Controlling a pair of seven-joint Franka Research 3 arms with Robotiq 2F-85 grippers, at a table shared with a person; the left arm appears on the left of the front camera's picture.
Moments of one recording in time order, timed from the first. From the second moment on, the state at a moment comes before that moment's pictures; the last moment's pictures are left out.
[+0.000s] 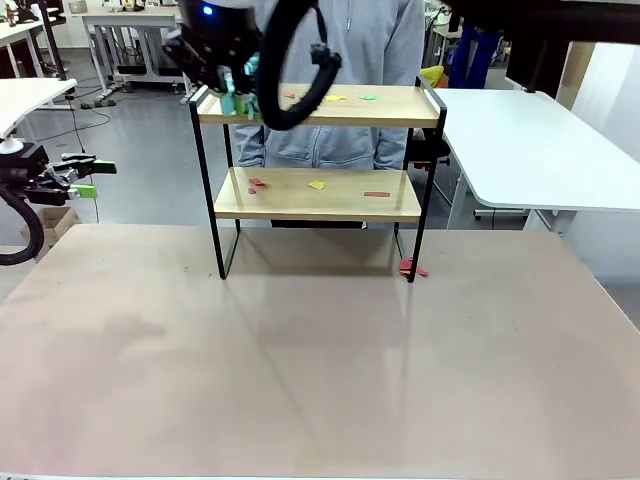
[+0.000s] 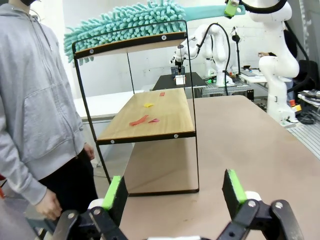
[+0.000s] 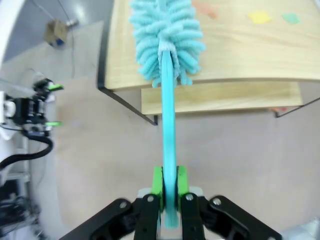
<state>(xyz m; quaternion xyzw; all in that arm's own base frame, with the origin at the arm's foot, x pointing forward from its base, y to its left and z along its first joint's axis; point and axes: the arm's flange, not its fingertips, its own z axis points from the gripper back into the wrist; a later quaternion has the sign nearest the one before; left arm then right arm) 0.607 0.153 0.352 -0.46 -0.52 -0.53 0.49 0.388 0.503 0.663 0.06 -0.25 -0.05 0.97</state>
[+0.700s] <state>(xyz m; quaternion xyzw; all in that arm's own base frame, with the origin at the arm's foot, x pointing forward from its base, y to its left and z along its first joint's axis) 0.607 0.153 0.352 -0.46 -0.52 -0.53 0.49 0.379 0.371 0.652 0.07 -0.23 -0.09 0.97</state>
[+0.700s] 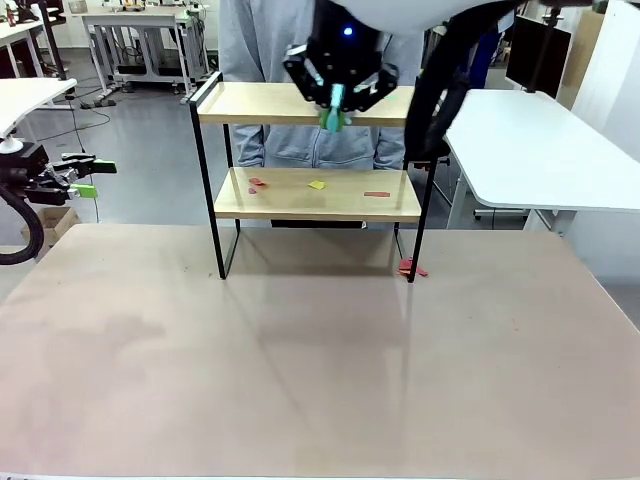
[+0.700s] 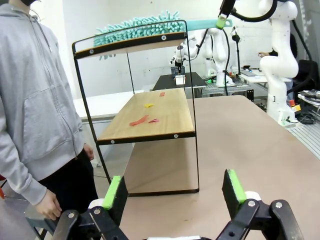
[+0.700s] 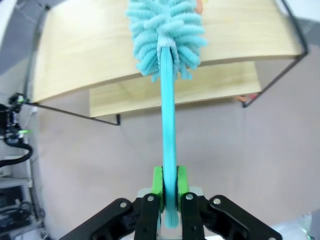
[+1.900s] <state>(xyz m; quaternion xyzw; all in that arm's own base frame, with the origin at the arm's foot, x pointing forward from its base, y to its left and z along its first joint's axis) 0.607 0.153 0.353 -0.46 -0.52 -0.53 0.49 0.358 0.274 0.655 0.02 -0.24 -0.12 0.96</state>
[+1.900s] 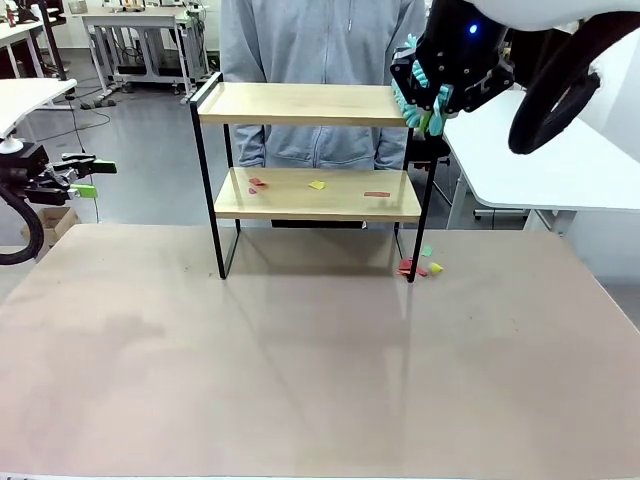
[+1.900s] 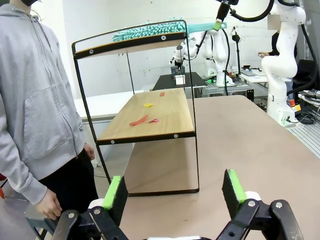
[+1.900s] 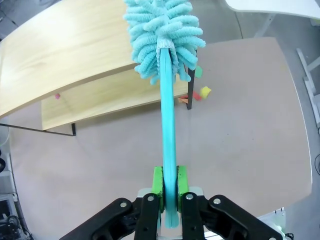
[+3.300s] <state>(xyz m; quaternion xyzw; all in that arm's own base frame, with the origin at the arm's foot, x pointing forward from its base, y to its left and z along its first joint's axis) 0.607 0.153 0.353 -0.46 -0.52 -0.53 0.49 0.272 0.259 0.698 0.24 -0.29 0.27 0.89</state>
